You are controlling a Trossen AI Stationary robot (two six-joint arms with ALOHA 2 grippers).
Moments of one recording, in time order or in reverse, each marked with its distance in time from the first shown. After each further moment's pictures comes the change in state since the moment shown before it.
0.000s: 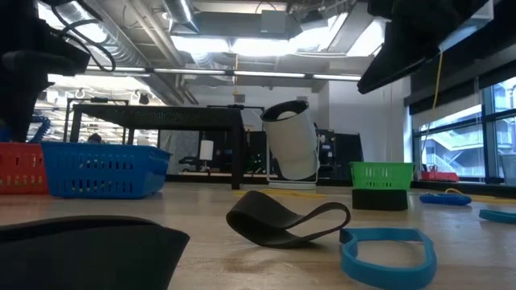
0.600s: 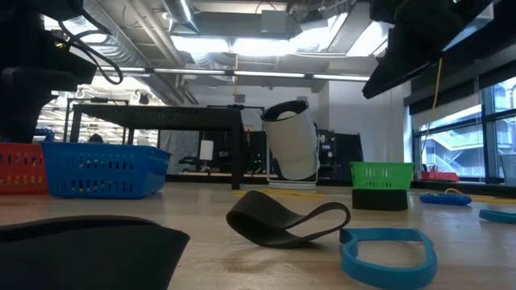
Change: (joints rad) left arm 0.000 0.119 0.000 0.079 0.000 0.052; right arm 0.000 0.000 0.000 -0.051 -0.001 0.043
